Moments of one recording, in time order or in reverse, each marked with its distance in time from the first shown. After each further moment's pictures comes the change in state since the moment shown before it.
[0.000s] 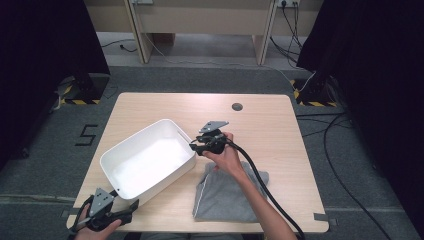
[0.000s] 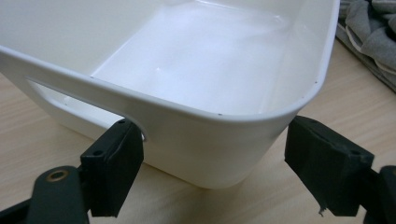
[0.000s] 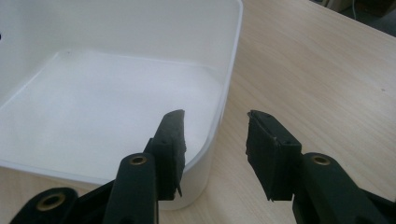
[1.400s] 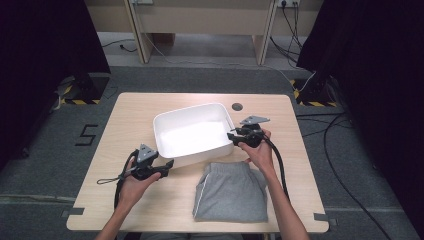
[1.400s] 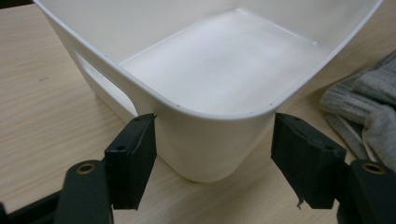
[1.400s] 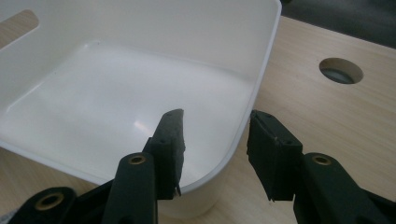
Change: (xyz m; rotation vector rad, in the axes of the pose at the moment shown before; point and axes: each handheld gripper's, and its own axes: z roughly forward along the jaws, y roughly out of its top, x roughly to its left) left arm -0.021 0.093 0.116 -0.012 -0.094 0.022; right arm -0.084 -0.051 -0.060 -0.036 -0.222 0.170
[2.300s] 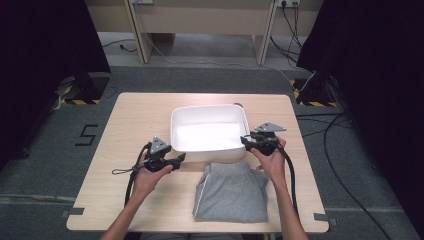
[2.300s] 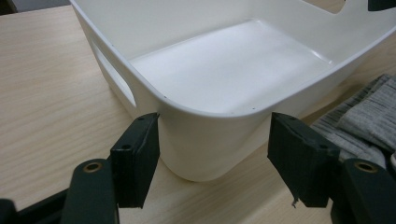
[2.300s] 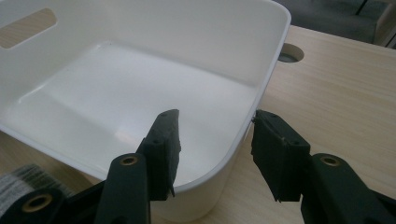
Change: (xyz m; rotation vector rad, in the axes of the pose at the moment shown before) left arm -0.016 0.020 0.030 -0.019 -0.050 -0.006; right arm -0.011 -0.027 -0.035 -0.041 -0.105 0.055
